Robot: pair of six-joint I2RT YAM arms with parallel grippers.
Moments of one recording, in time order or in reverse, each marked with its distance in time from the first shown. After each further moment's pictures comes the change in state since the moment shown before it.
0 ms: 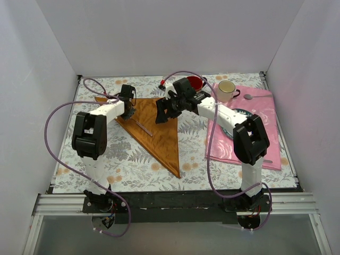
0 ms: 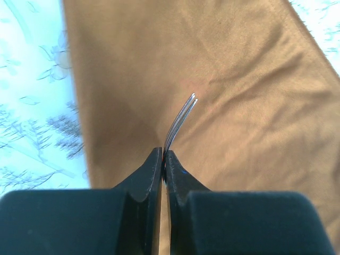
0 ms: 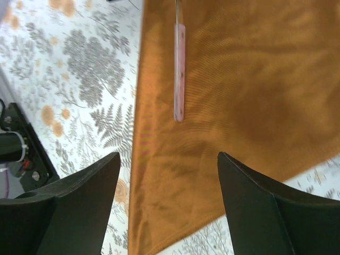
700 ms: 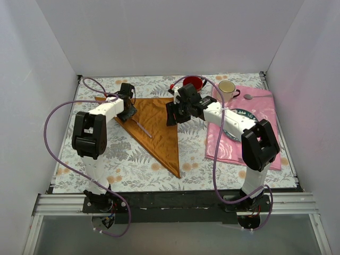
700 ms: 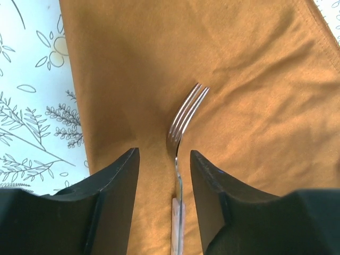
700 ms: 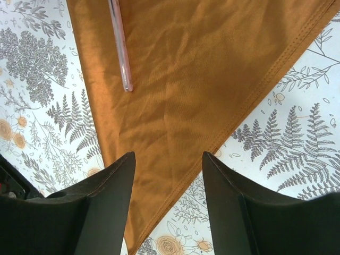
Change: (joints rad) left arm 0.004 -0.008 0.029 -0.084 0.047 -0.011; right arm -0.002 -0.118 -0.147 -0.037 0.224 0.098
